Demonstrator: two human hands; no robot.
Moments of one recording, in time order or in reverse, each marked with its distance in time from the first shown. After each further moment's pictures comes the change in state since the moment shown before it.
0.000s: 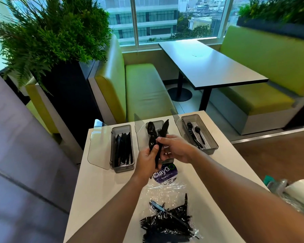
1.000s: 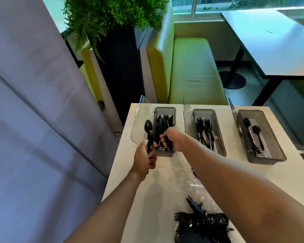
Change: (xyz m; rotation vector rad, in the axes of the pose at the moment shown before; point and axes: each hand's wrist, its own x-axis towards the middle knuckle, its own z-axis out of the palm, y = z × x) left_hand -0.009 -0.026 -0.139 -0.296 0.368 -0.290; right_hand 0.151 0.045 0.130 -0.143 0.136 0.367
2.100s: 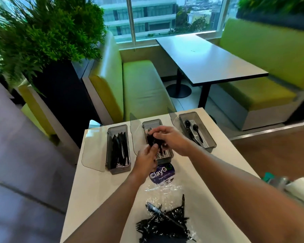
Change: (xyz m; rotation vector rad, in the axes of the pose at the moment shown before) left_hand -0.029 -0.022 0.150 0.383 -0.387 0.204; right_hand -0.123 0.010 -0.166 -0.075 0.012 -0.541
